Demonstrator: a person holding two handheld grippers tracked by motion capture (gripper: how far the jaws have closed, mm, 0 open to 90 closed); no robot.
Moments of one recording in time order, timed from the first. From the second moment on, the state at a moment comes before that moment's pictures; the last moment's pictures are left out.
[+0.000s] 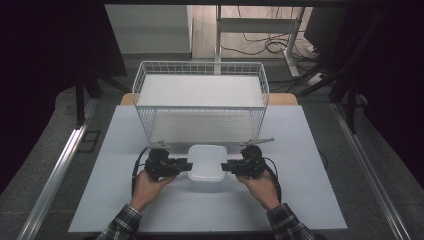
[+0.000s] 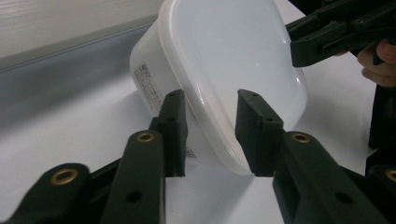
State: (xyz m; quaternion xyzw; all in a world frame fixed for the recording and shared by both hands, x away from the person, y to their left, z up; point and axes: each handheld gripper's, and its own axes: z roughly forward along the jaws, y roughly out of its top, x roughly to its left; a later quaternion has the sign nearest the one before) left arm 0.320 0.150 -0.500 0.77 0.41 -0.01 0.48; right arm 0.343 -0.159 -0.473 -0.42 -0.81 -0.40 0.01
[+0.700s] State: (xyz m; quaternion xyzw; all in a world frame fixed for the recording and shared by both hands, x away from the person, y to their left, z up) left arm 0.306 0.149 -0.488 0.75 0.43 0.04 0.50; right arm 0.329 -0.160 -0.463 -0.41 -0.80 -0.44 -0.07
